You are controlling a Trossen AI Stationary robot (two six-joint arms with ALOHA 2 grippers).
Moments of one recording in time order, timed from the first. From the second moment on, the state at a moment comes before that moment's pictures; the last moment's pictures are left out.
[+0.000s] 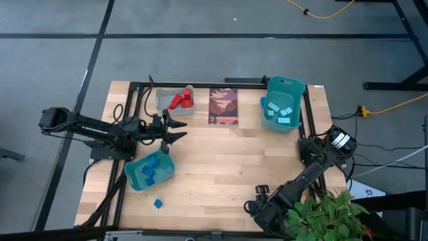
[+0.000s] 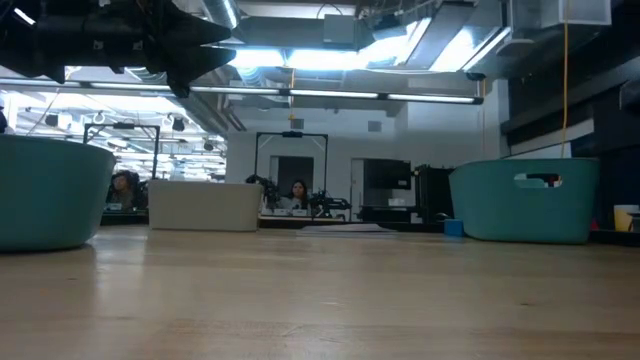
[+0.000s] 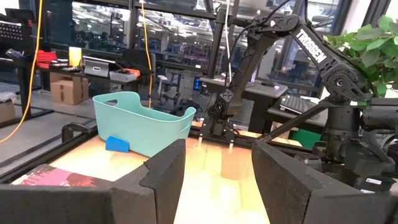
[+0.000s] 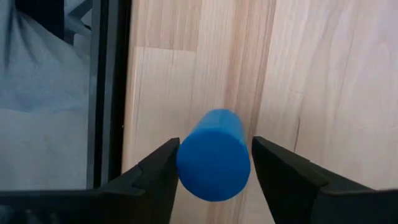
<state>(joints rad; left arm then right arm) 0.00 0.87 0.19 0.84 -0.14 -0.15 0.80 1.86 1.22 -0.62 0.01 0.70</state>
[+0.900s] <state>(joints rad) 0.00 0.87 0.19 0.84 -0.10 -0.15 0.55 1.84 1.13 -0.37 0.40 0.30</state>
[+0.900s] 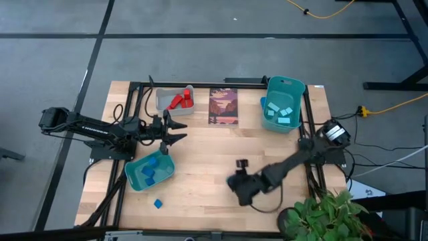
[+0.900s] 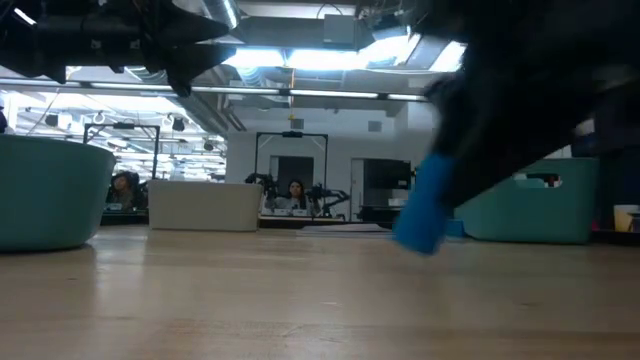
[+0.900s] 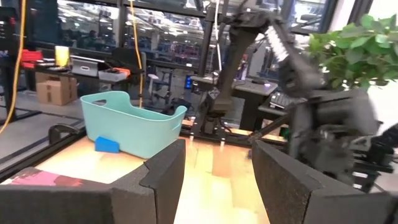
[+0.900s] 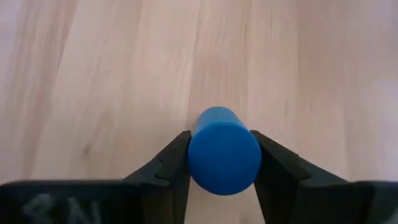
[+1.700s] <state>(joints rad) 0.00 0.87 0.19 0.86 -0.12 -0.15 0.03 1.85 0.88 1.11 -0.10 -0.03</state>
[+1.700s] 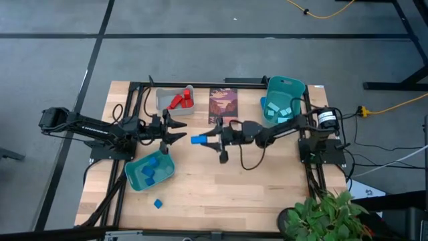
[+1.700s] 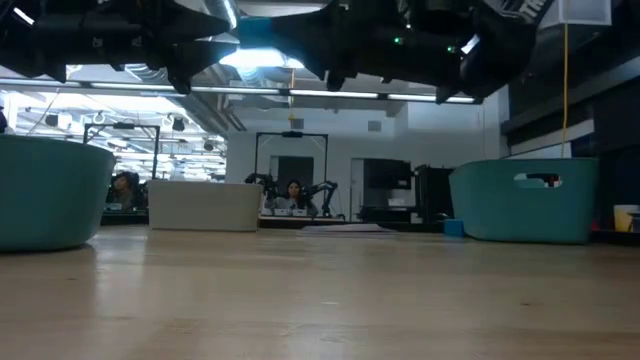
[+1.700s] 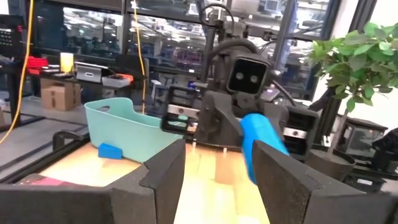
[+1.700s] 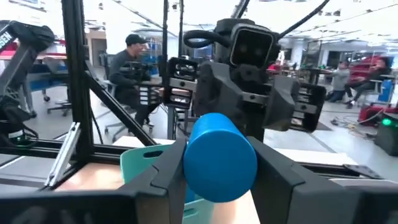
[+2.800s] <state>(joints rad) 0.00 0.87 0.19 0.87 -0.11 -0.15 0.07 2.35 1.54 0.69 -0.29 -0.03</state>
